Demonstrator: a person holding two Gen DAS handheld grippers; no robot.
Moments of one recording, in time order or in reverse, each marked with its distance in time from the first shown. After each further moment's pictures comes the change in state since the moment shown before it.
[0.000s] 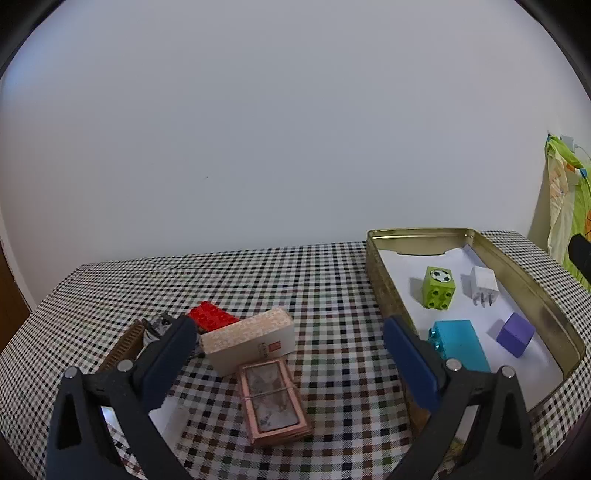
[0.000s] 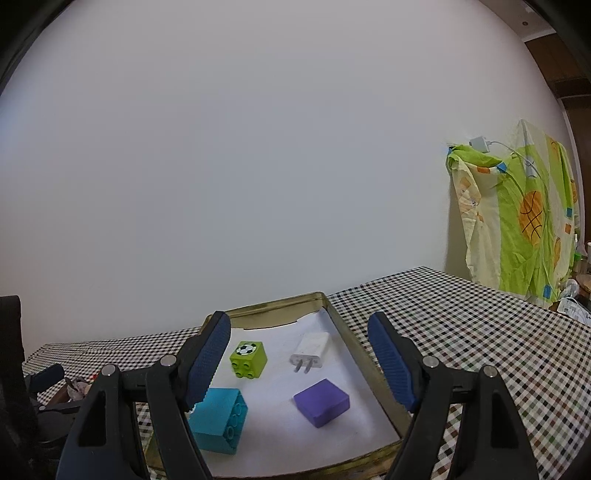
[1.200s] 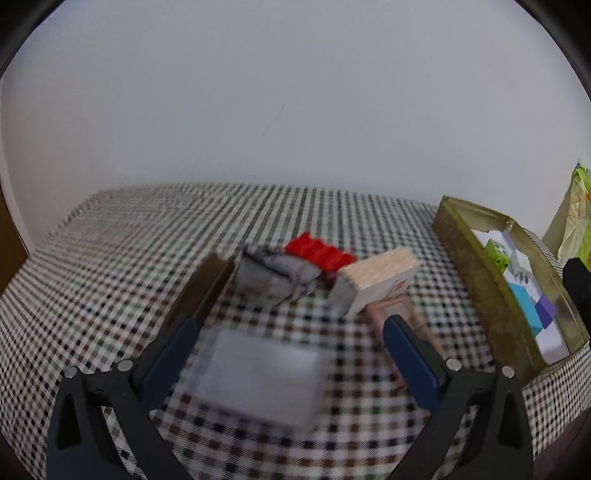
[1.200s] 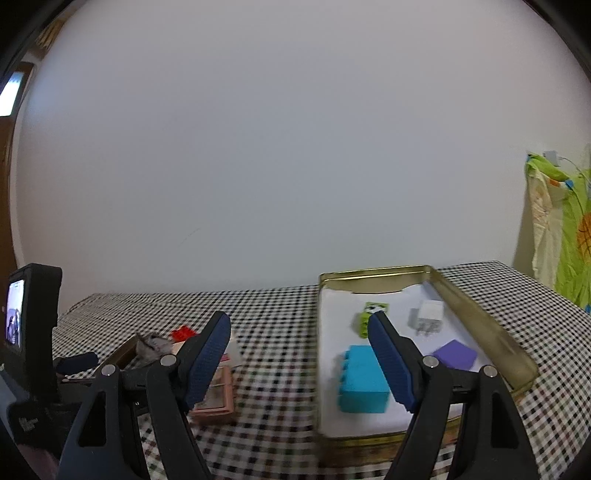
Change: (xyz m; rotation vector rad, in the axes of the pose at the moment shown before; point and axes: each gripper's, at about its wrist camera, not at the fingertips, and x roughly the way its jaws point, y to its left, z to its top) left arm 0.026 0.114 -0.030 -0.148 0.235 -0.039; right arm -0.022 0.098 -0.032 -0.142 0.108 0.215
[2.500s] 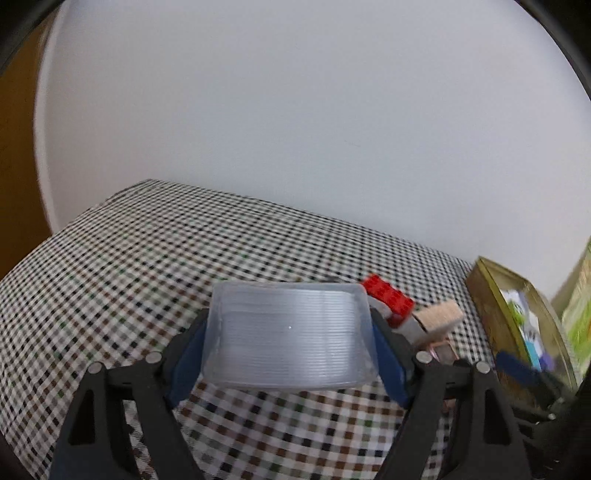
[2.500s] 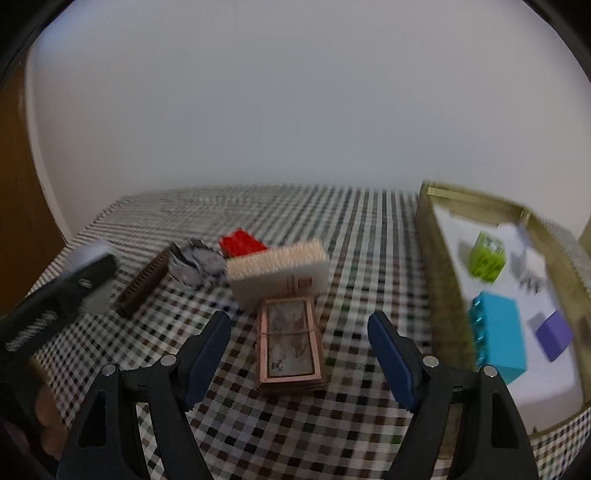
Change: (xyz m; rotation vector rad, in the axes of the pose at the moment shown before) left arm -0.028 0.073 0.006 -0.205 -0.113 0.055; right arm 0.091 0.062 -0.026 -0.117 0.465 0.182
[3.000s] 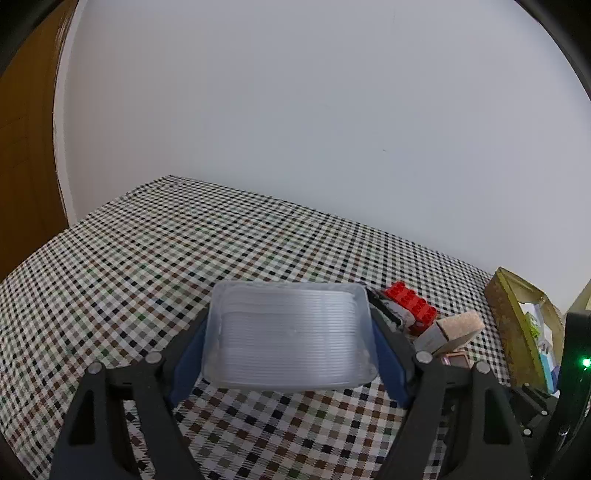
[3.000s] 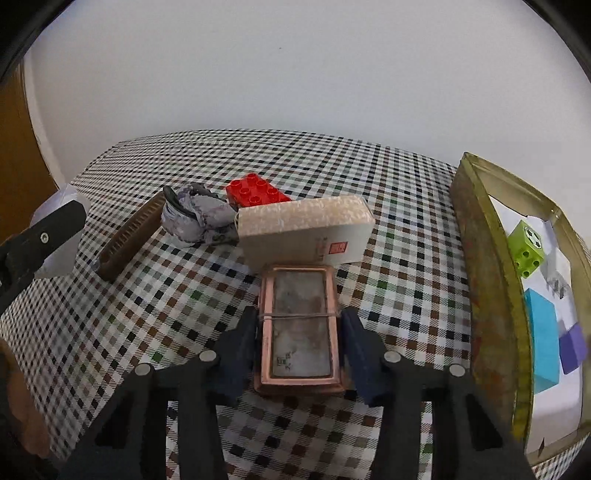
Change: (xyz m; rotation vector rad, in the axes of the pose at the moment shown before) left arm 0.007 0.008 -0.005 -0.025 -0.008 0.057; right arm 0.035 0.021 -0.007 -0.124 0.162 0.029
